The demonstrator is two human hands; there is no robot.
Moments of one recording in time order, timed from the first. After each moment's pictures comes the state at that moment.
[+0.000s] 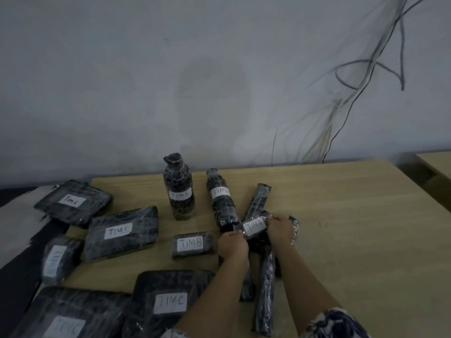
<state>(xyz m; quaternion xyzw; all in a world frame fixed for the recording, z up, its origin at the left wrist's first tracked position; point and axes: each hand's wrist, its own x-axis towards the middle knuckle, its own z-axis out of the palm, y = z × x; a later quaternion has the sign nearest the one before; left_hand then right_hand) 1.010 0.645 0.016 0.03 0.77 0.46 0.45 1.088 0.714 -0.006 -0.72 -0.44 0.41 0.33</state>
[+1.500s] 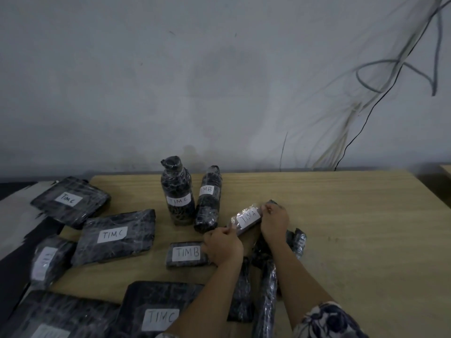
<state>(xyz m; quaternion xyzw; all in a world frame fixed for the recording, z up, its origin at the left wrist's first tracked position) 0.991 0.674 0.001 0.12 0.86 0.39 0.29 1.065 0.770 -0.021 -0.65 -0.61 0.31 0.35</state>
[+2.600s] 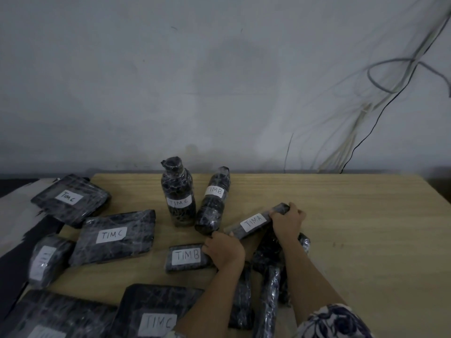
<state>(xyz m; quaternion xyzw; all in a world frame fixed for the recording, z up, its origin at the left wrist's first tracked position) 0.990 0.682 -0.006 0.15 0.90 0.29 0.29 1.081 0.784 -0.010 -0.69 -0.53 0.38 0.32</state>
